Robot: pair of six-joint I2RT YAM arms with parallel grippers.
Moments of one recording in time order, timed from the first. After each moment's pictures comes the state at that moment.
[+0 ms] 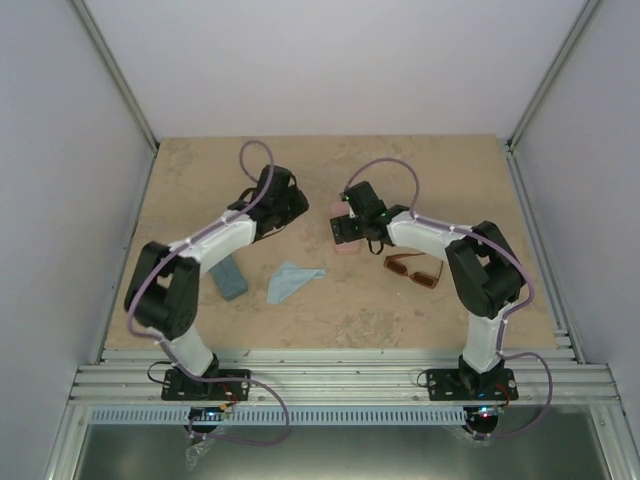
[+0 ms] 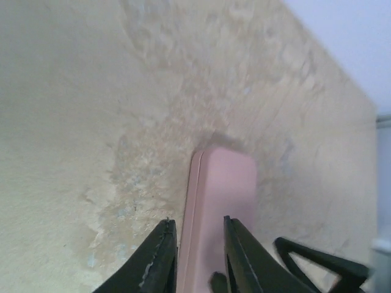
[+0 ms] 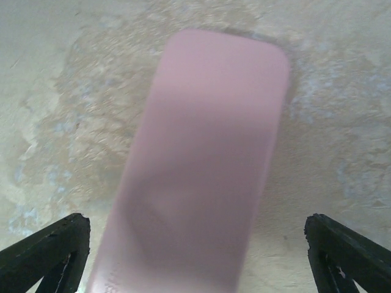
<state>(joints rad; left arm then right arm) -0.46 1.74 1.16 -0.16 0.08 -0.93 0.62 1.90 1.25 -0.26 0.10 0.25</state>
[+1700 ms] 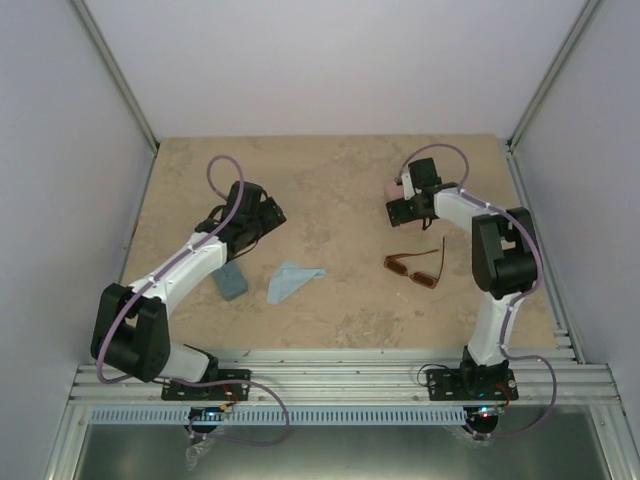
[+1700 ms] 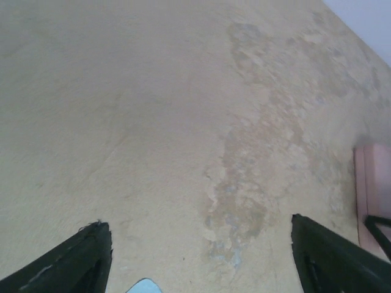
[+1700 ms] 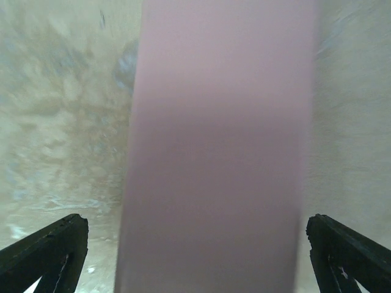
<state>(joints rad) -0.38 1.41 0.94 -0.29 -0.06 -0.84 0.25 2.00 1.33 -0.40 0.02 -0.10</state>
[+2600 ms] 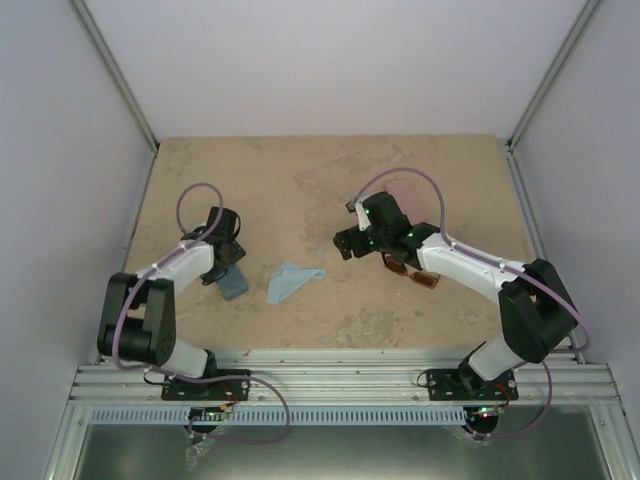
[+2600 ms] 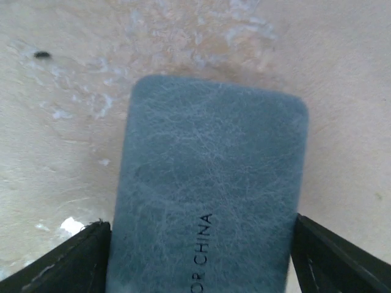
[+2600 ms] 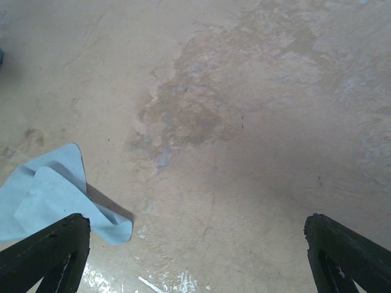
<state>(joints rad) -0.16 1.44 0.74 -0.50 -0.29 -0.86 0.68 1.56 1.02 -0.25 -0.02 0.20</state>
